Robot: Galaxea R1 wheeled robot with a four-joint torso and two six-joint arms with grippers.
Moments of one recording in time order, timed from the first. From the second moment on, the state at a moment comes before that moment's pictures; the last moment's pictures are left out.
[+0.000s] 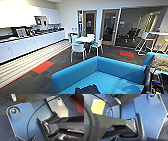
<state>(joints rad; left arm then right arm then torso) 1.46 3.02 -2.80 1.90 -0.19 -1.63 -1.66 3.04 -2.67 -0.38 0.31 0.40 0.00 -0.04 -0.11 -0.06</state>
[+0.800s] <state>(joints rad) 1.48 3.04 -2.80 1.90 -0.18 -1.63 -1.65 3.07 -2.72 -0.38 0.24 0.40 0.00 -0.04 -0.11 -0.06</state>
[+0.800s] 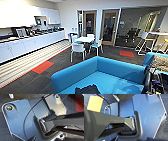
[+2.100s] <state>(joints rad) 1.49 3.05 -2.80 1.90 -0.18 -1.63 -1.66 3.08 -2.72 -0.38 0.24 0.40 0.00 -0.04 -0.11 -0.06</state>
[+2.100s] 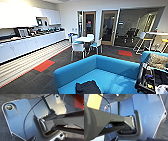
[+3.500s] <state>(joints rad) 1.49 3.04 -2.80 1.90 -0.16 -1.63 -1.65 3.08 -2.73 -0.38 0.23 0.40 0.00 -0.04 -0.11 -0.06</state>
